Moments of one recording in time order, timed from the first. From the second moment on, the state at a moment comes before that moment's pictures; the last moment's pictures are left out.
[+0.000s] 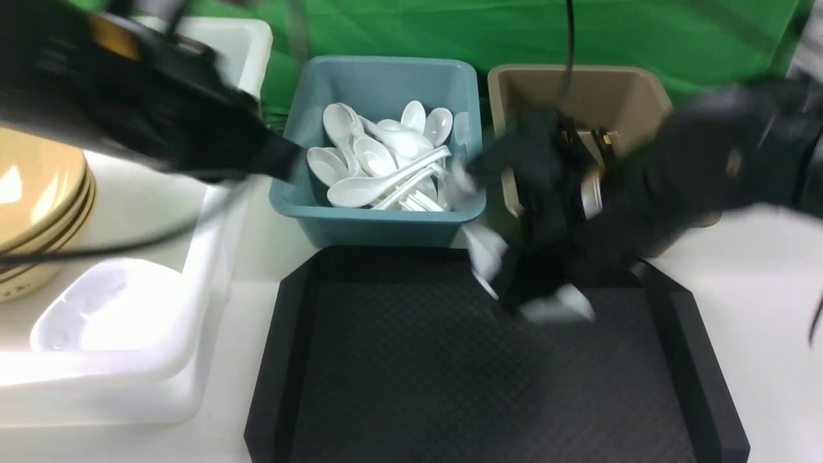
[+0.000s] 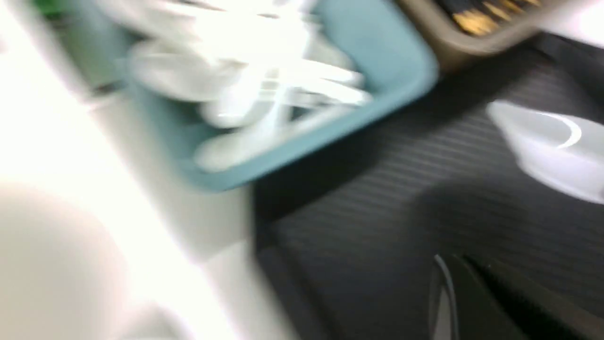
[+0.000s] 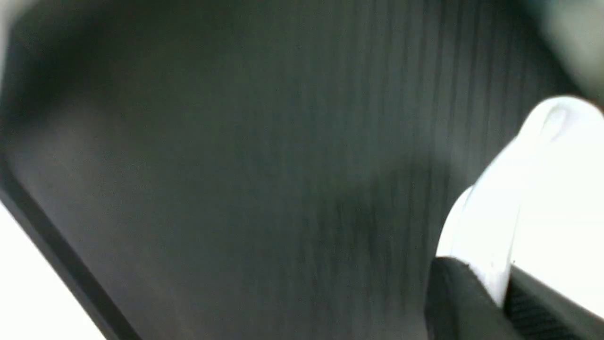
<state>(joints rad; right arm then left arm) 0.68 1.59 -1.34 0.22 0.75 -0.29 -0.33 1.23 -1.26 -0.09 0.85 0.11</state>
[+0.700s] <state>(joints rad) 0.96 2.36 -2.42 0.65 0.80 -0.62 0.48 1.12 -1.23 -0.36 0.96 0.19</state>
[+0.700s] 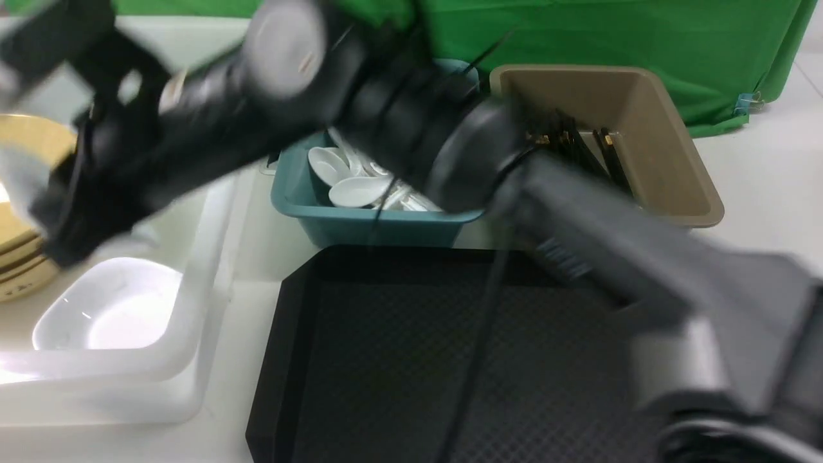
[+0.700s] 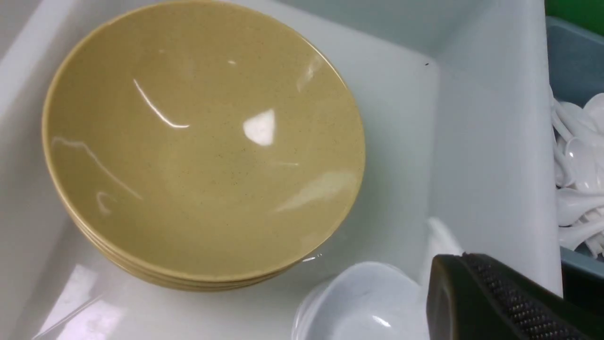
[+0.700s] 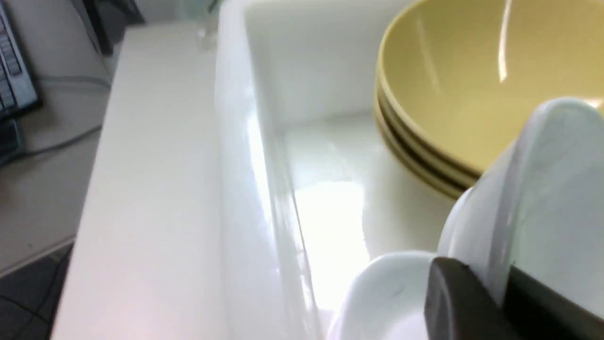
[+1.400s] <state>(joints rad) 0.98 2.44 -2.45 0.51 0.88 -0.52 0.48 1.12 -1.23 -0.37 1.16 0.18</state>
